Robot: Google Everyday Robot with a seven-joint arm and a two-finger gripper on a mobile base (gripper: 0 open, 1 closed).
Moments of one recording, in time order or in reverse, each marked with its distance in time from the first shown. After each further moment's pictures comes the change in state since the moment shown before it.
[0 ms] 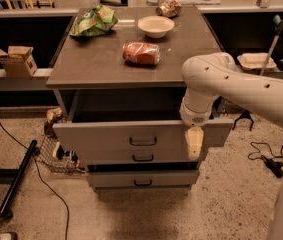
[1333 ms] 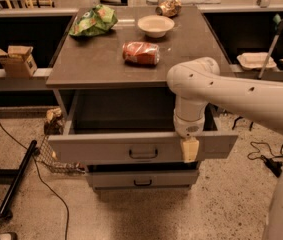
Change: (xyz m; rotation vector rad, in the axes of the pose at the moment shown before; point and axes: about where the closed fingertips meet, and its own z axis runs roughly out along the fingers) arm -0.010 0.051 0.008 -0.152 0.093 -0.089
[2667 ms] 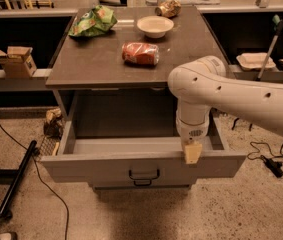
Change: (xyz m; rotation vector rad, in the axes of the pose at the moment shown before) arm 0.003 0.024 -0.022 0.073 0.037 0.038
